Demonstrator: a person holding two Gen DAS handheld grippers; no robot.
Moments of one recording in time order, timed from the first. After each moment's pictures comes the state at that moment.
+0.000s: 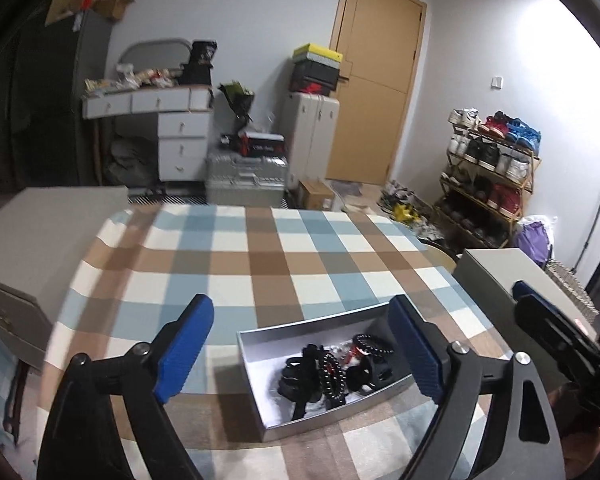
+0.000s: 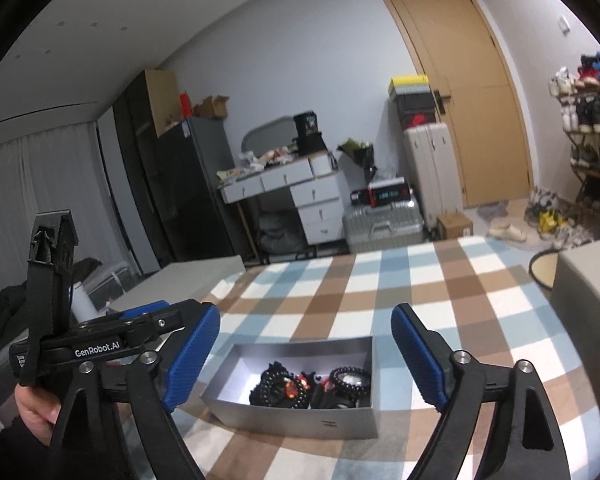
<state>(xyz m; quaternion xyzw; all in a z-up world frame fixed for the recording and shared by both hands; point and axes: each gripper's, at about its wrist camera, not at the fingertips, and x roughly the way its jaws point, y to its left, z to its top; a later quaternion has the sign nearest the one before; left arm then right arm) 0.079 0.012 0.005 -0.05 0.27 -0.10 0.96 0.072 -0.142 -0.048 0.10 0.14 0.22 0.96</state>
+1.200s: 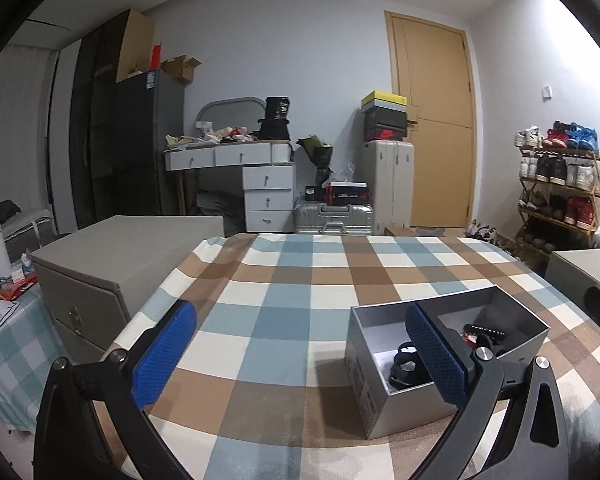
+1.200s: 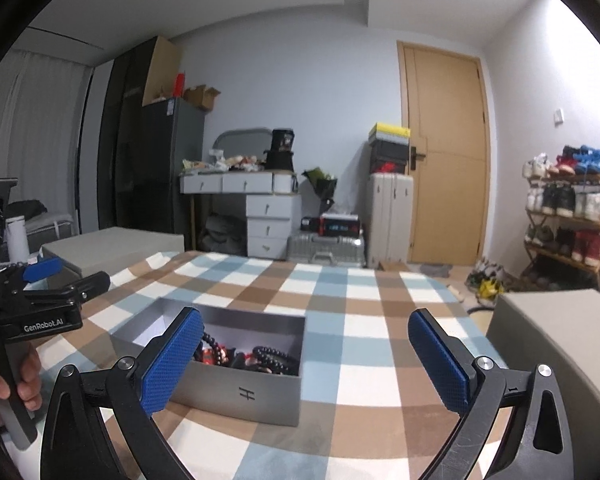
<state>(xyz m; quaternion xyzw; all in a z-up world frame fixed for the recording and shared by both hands) 0.044 0.035 -0.054 0.00 0.15 0.06 0.99 0.065 -0.127 -0.109 -0.03 0.10 0.12 0.99</state>
